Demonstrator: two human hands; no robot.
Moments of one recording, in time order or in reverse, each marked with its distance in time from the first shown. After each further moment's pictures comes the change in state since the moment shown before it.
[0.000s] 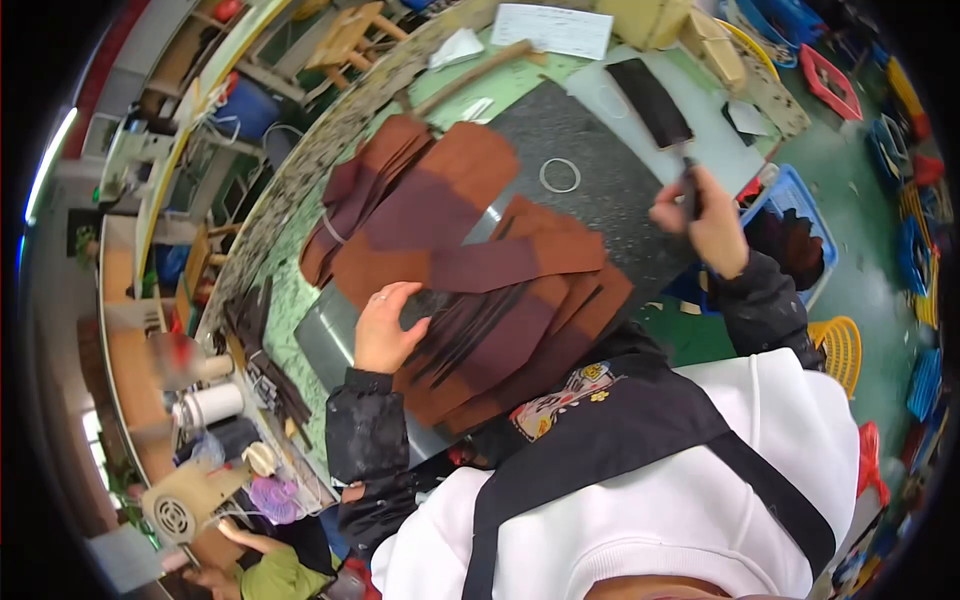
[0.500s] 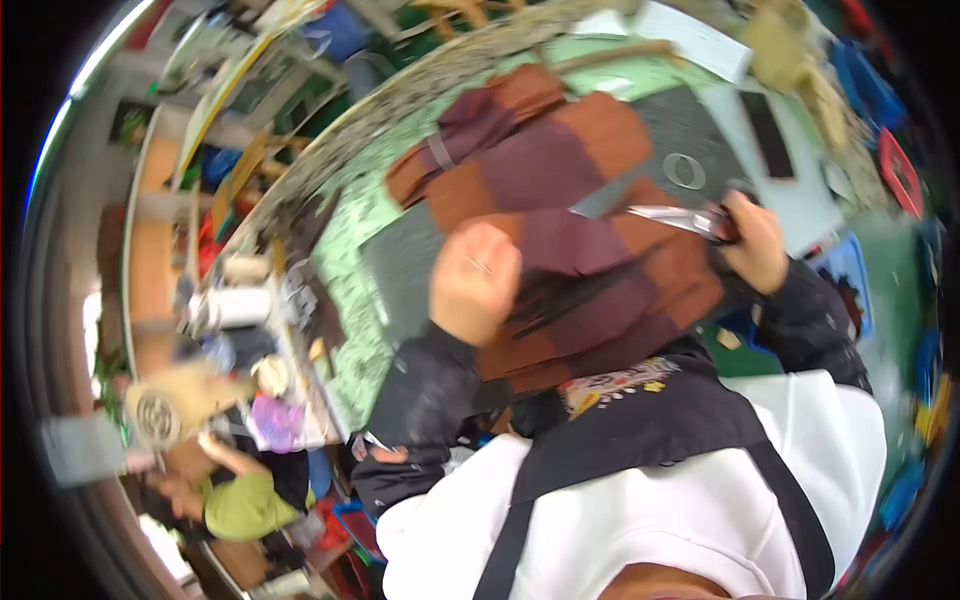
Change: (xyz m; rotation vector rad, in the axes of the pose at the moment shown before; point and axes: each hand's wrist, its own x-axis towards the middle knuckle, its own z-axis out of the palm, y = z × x) left_hand -0.022 0.022 -0.014 0.330 0.617 0.331; right_hand 0.009 -0.069 0.063 -0.442 -0.292 -0.371
